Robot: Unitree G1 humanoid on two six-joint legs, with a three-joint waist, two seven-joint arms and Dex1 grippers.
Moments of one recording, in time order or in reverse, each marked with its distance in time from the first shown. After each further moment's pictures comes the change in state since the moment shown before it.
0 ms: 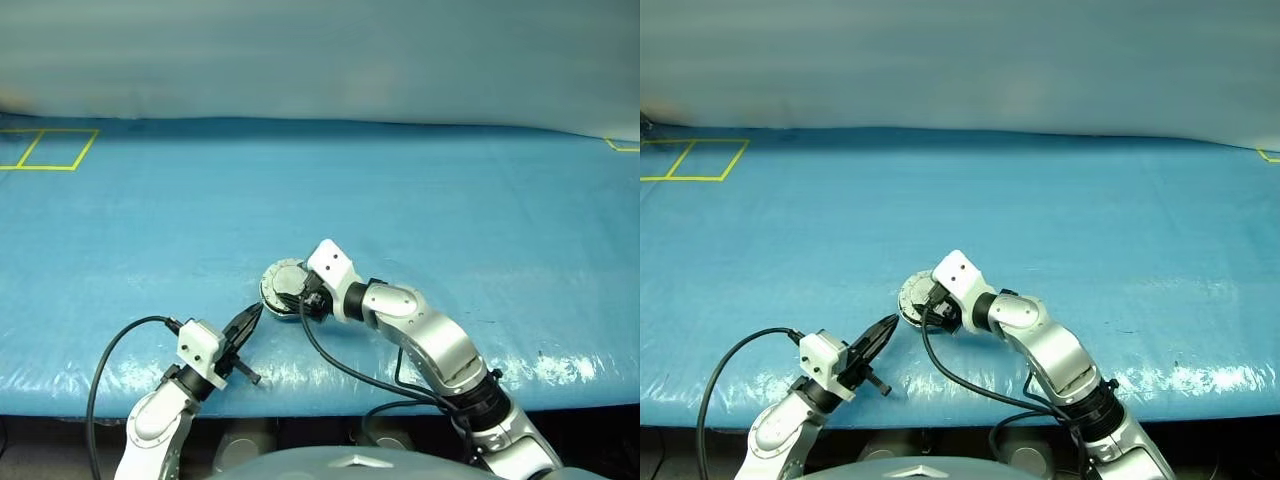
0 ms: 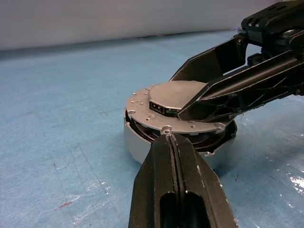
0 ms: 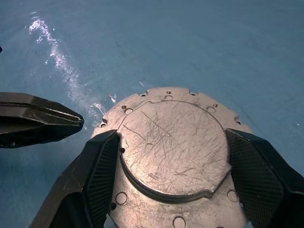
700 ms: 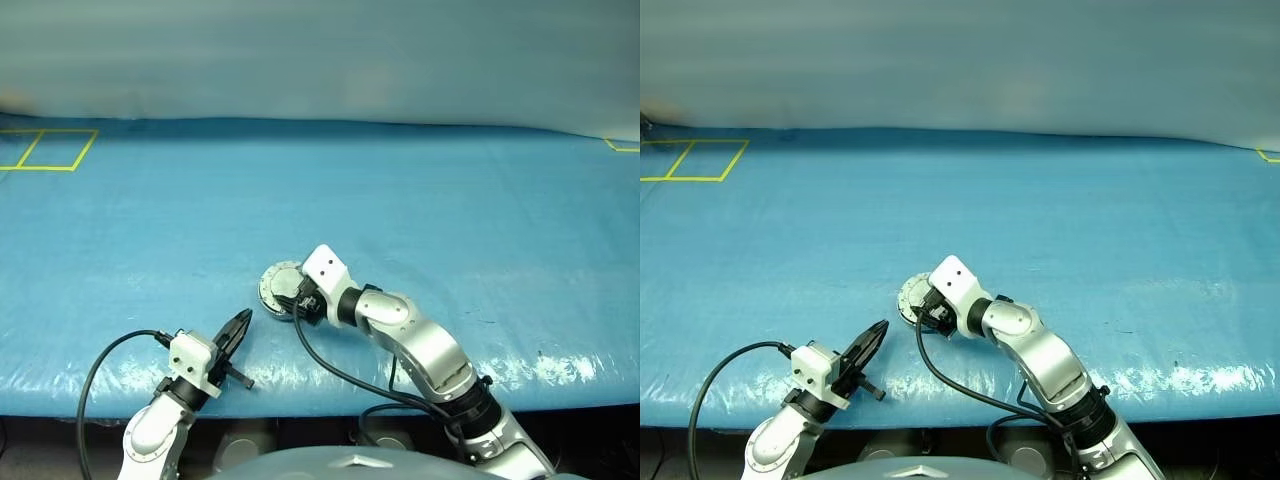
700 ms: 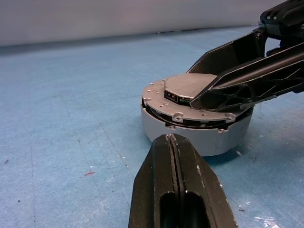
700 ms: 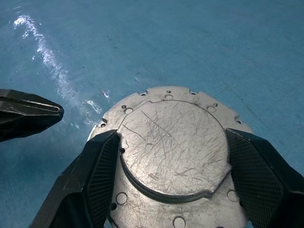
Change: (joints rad) left arm 0.028 -0.007 0.009 0.082 0.000 -0.117 0.036; right arm 0.036 0.024 0.033 0.047 -0.058 -0.048 -0.046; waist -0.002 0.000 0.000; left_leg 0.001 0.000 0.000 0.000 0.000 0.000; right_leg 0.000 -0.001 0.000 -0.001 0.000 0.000
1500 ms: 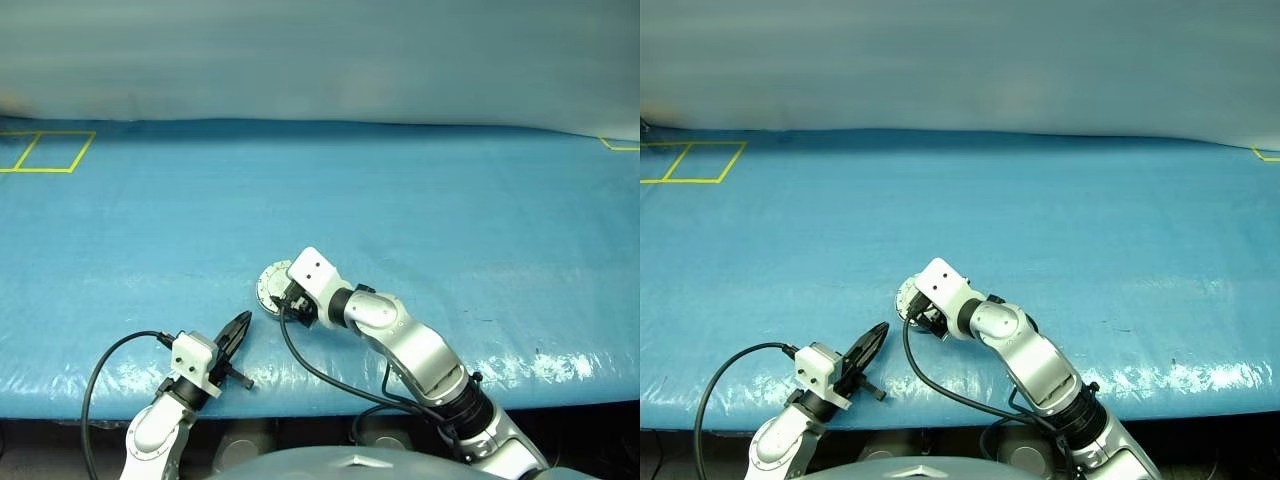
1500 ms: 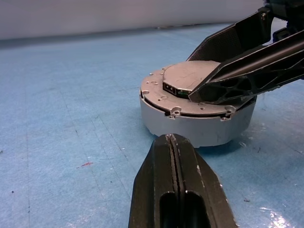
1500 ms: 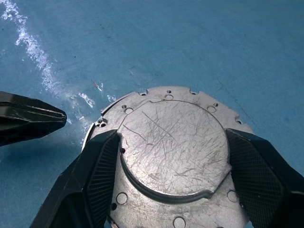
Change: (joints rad) left arm -0.019 0.000 -0.001 0.063 0.000 -0.022 -0.001; right arm -0.040 0.007 0.079 -0.051 -0.093 0.092 -0.055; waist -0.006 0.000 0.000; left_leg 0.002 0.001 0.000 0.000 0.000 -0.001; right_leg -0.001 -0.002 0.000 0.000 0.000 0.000
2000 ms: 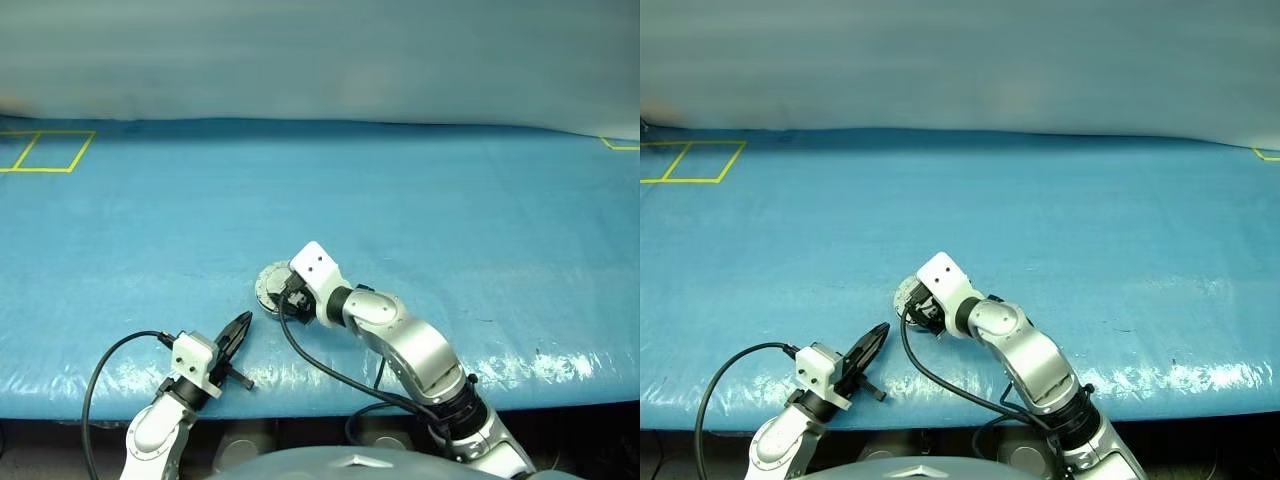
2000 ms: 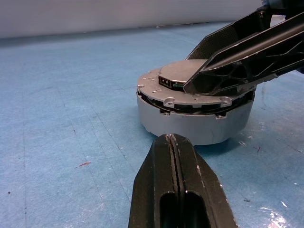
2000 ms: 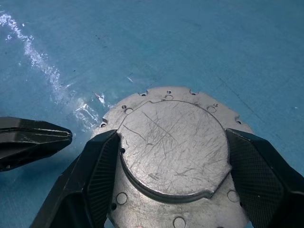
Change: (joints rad) left arm -0.002 0.001 -0.001 0.003 -0.001 0.002 -0.006; right arm 0.016 0.085 -0.078 -0.017 0.058 0.103 -0.021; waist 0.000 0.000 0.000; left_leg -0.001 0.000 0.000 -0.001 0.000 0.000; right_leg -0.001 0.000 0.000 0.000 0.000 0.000
